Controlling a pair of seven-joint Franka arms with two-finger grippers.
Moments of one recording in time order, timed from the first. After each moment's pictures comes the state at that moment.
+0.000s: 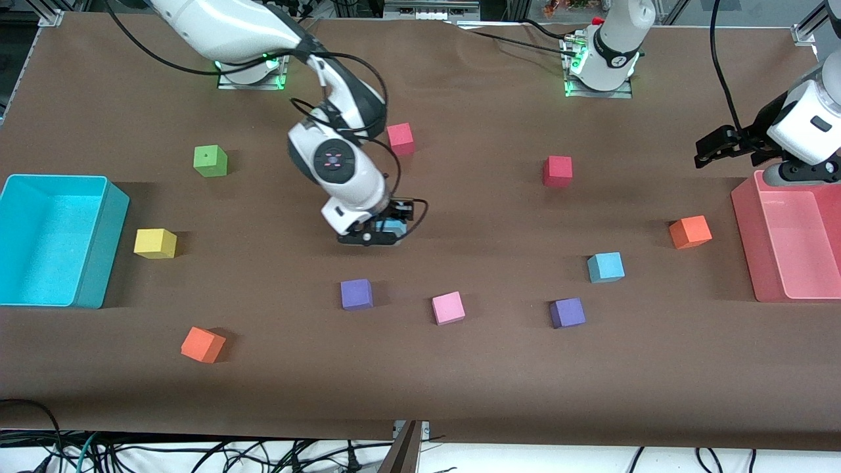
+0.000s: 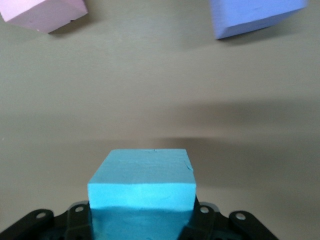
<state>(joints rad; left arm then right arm) -0.14 0.01 0.11 -1.63 0.00 1.53 -0.10 0.37 0.71 0.41 -1.53 -0.15 2.22 0.86</state>
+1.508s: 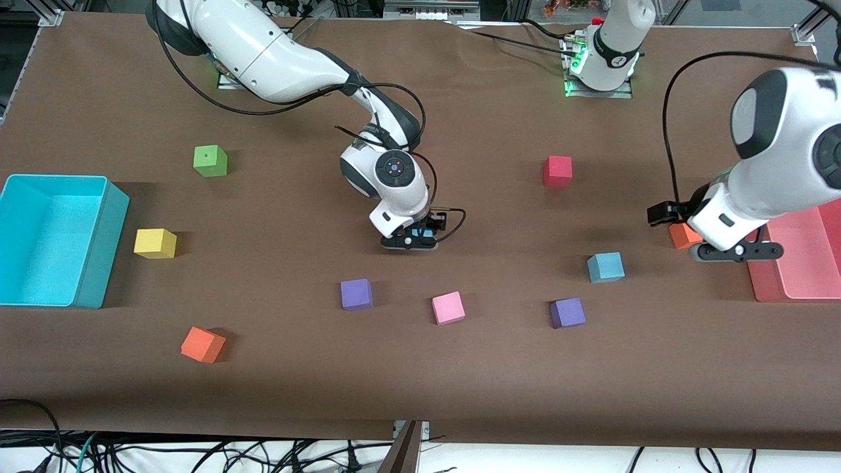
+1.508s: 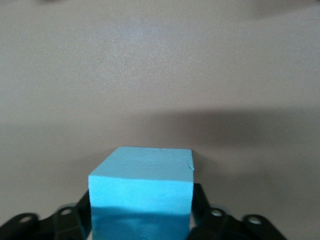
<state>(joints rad) -0.17 0.26 0.11 -1.67 0.02 1.75 -0.10 0.45 0.90 0.40 -1.44 -0.32 2.35 0.99</state>
